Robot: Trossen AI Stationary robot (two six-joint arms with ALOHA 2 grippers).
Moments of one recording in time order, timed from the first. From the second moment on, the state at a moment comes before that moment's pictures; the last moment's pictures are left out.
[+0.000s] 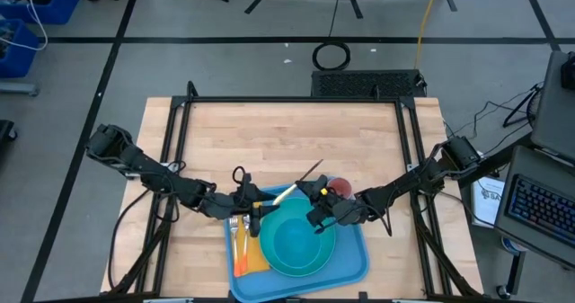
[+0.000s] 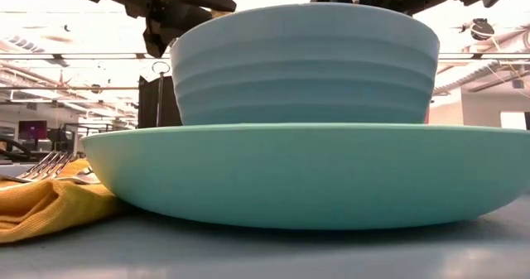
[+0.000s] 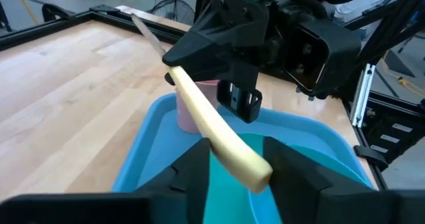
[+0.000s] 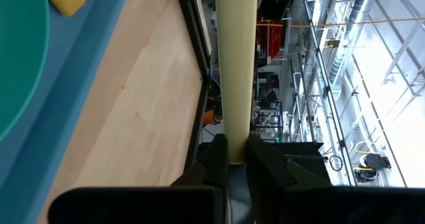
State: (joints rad) left arm -0.45 1.45 0.71 0.42 -0.55 -0.45; right arm 0.43 1.70 0.83 0.61 0.94 -1.22
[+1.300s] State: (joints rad) left arm -0.47 1.45 0.71 0.34 -0.66 -0.49; right arm 0.43 1.70 0.83 0.61 0.98 -1.22
